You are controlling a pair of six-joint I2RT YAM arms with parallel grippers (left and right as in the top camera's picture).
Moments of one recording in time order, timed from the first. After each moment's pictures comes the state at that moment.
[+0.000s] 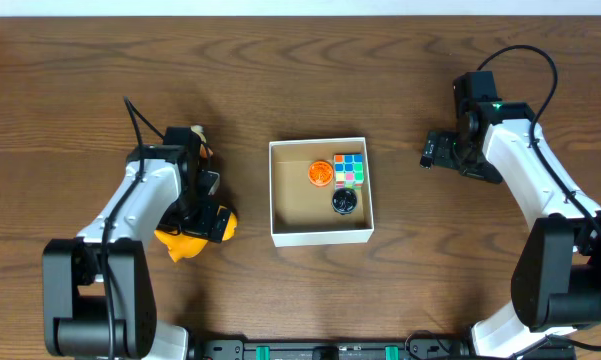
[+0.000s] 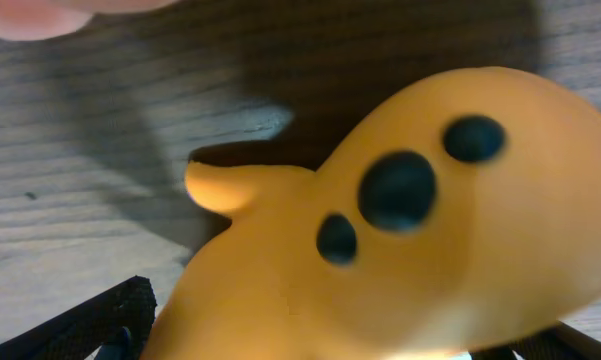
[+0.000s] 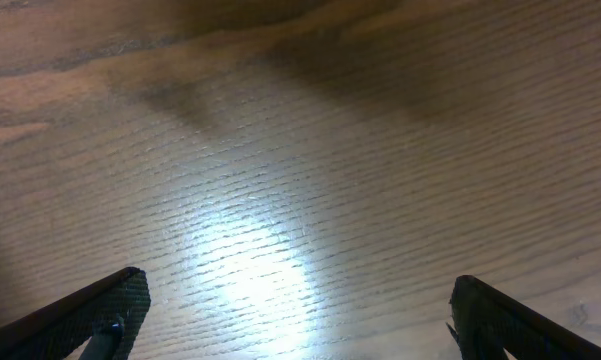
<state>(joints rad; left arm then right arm) -0.05 1.67 0.98 -1.03 -0.03 0.18 0.06 1.78 1.28 -0.92 0.13 0.37</state>
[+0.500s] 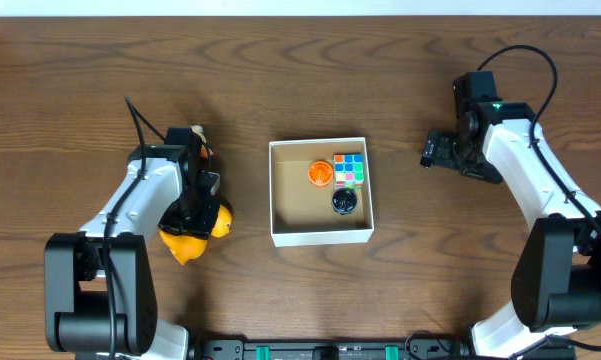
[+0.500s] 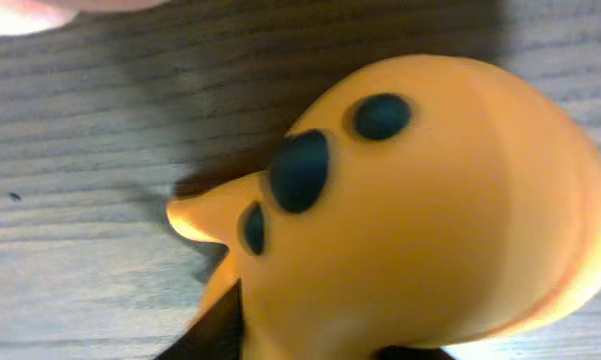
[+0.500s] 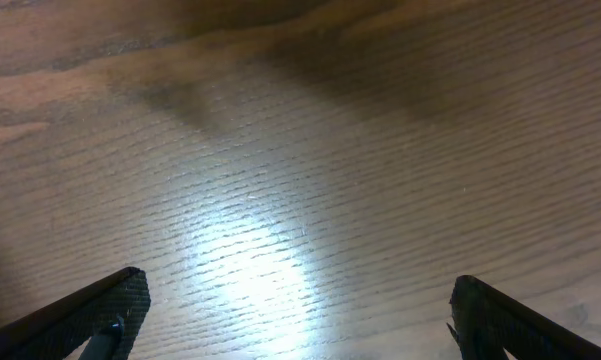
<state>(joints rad) -0.05 1.68 0.97 -1.02 -0.02 0.15 0.06 1.78 1.28 -0.93 0.13 0.37</state>
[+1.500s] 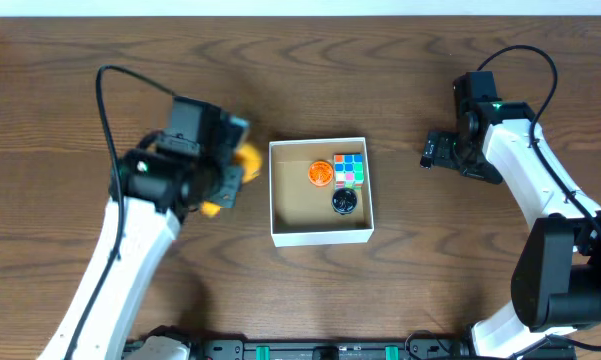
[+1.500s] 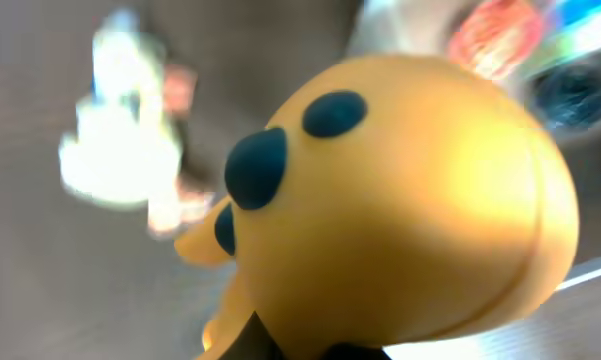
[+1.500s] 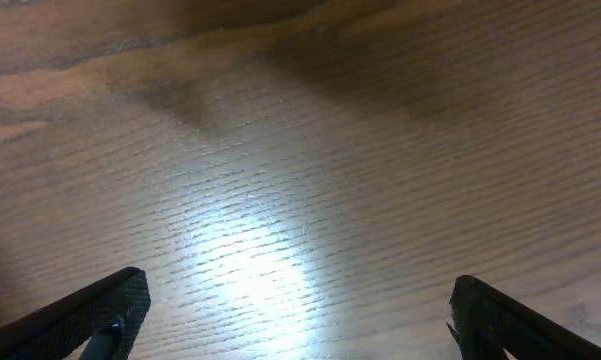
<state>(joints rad) -0.31 1.30 1.24 -1.07 0.02 0.09 0.06 1.78 1.28 -0.93 0.13 0.37</state>
